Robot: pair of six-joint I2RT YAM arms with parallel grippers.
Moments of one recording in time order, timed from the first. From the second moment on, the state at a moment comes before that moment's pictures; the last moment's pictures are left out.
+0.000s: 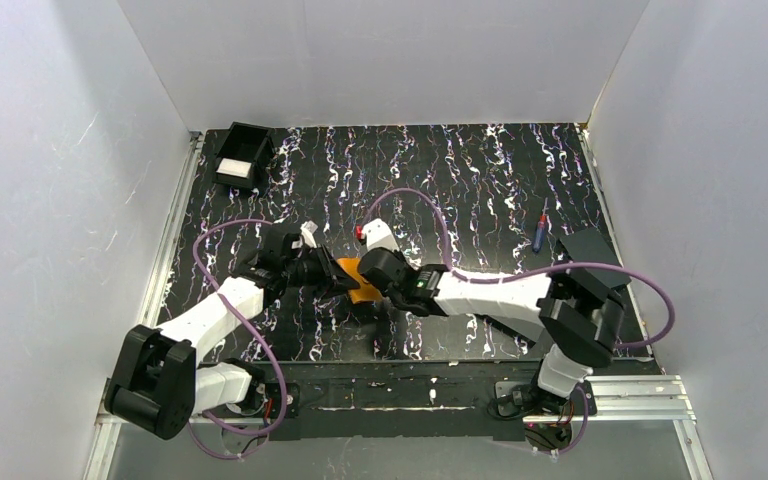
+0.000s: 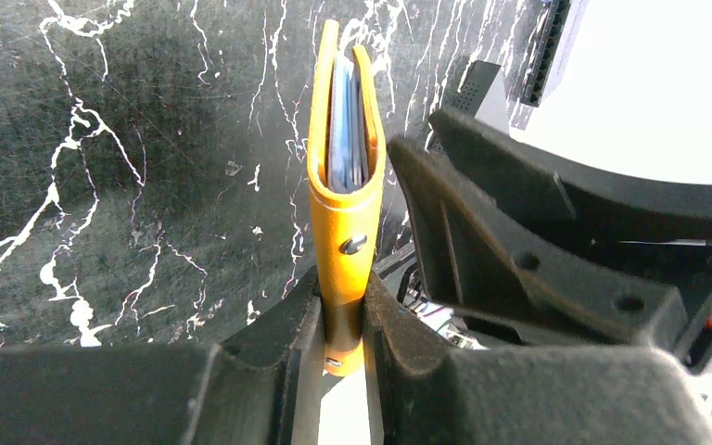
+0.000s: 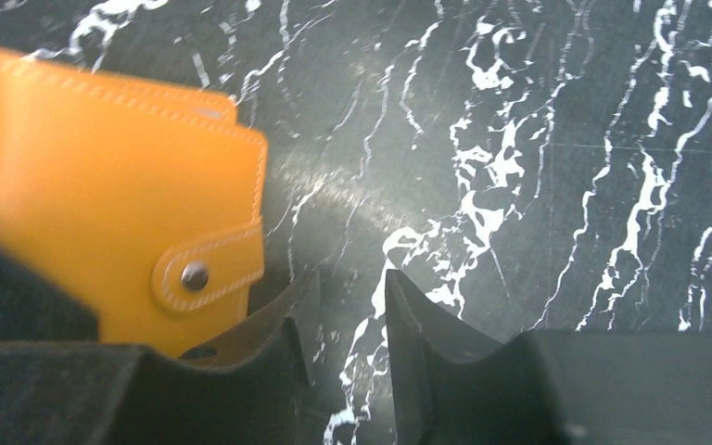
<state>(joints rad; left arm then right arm) -0.39 1.20 0.57 -0.18 0.55 -0.95 1.16 1.68 1.06 -0.21 0.62 0.33</state>
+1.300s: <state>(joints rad) -0.40 1.23 0.63 -0.23 0.59 -0.88 1.04 1.48 0.94 -0.17 0.39 0.27</state>
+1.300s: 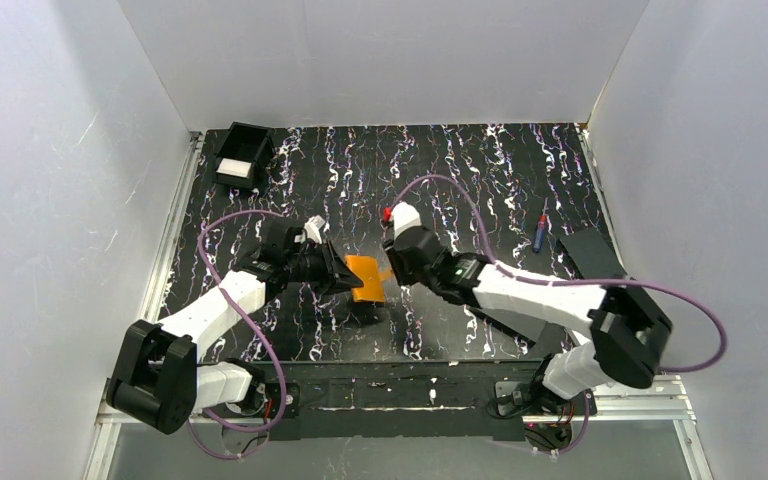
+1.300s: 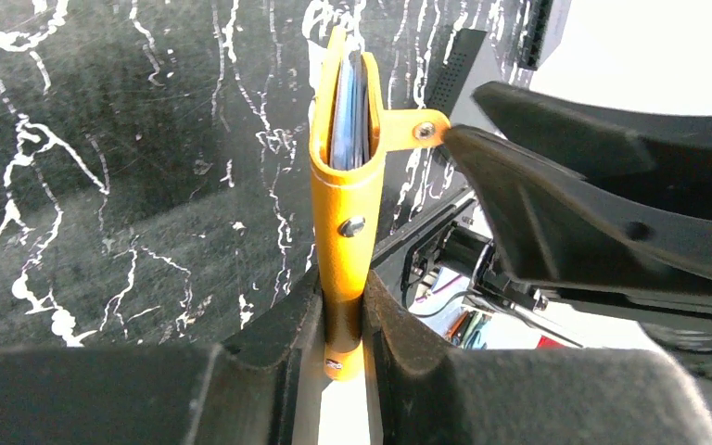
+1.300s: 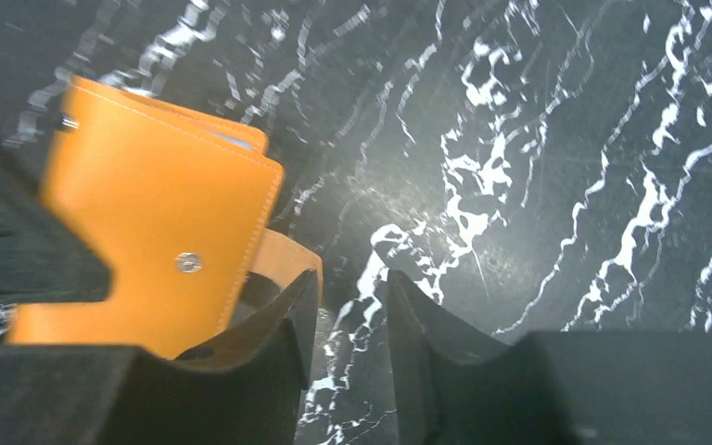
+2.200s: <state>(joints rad) -0.40 1.21 0.63 -0.11 0.72 -0.81 0.78 1.38 0.77 0.00 -0.20 0.42</state>
